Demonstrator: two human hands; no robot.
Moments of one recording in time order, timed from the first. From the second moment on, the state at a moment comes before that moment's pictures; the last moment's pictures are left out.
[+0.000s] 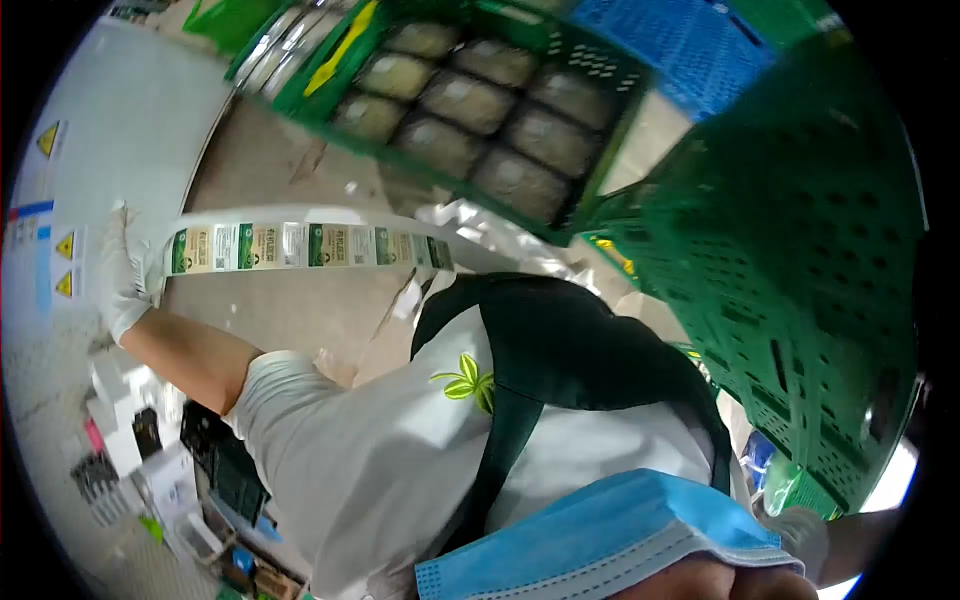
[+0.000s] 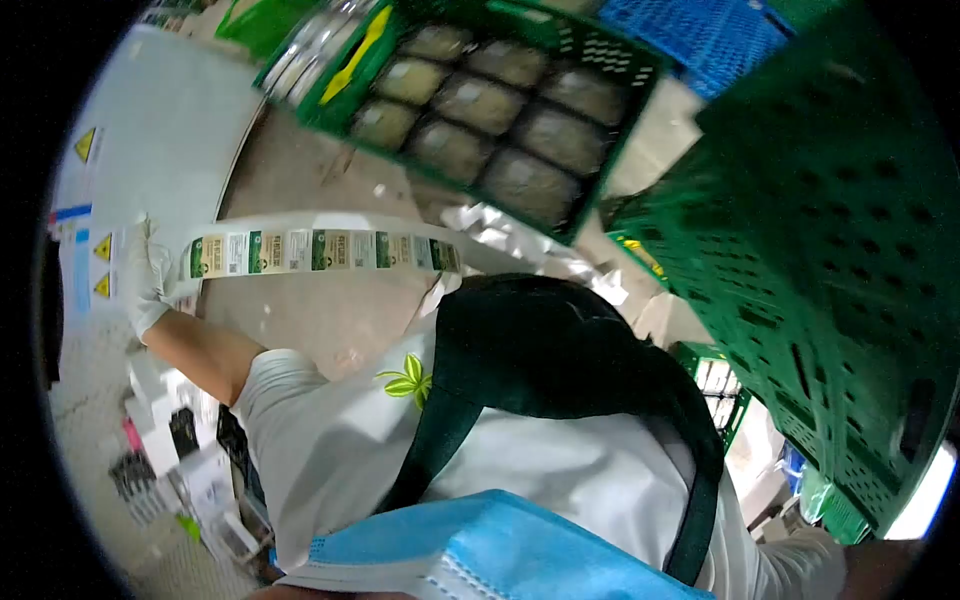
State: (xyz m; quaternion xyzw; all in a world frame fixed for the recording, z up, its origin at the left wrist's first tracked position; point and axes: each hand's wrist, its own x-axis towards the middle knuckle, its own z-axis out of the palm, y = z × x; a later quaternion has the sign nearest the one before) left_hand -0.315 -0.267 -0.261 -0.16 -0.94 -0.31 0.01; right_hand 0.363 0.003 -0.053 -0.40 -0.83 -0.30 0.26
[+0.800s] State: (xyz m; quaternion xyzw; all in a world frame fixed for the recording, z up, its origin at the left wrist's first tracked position) left_hand -0.442 -0.225 -0.510 -0.29 -0.61 -0.59 -0.43; right_hand -0.325 -0.082 -0.510 -0.18 -0.68 0.71 0.00
